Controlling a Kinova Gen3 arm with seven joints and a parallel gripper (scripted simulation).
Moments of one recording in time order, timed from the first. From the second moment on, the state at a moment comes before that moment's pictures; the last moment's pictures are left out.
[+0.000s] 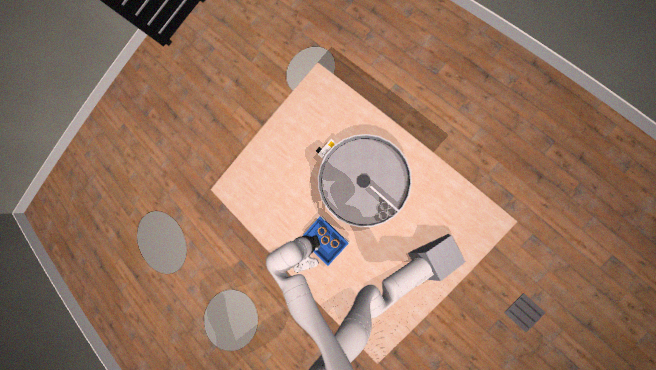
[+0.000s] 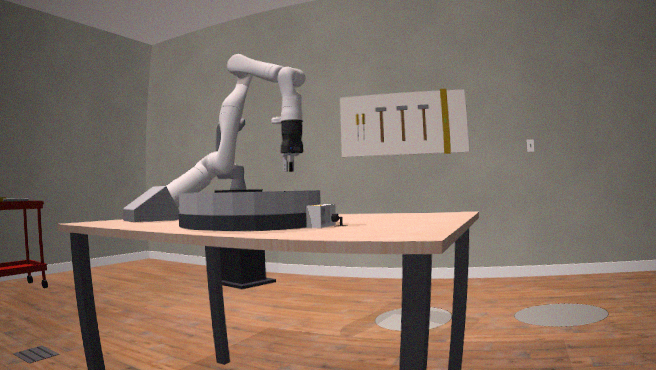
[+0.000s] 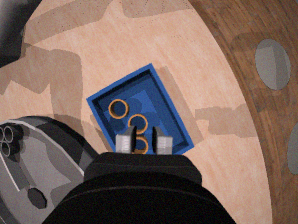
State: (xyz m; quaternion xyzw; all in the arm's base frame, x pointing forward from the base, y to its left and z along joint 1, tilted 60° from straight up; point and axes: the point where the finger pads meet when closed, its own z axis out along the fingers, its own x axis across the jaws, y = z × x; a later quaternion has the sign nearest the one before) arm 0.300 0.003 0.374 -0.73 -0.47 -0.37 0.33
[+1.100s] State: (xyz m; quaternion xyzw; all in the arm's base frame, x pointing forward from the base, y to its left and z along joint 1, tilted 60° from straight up) arm 0.300 0.003 0.374 -0.73 -0.47 -0.37 0.33
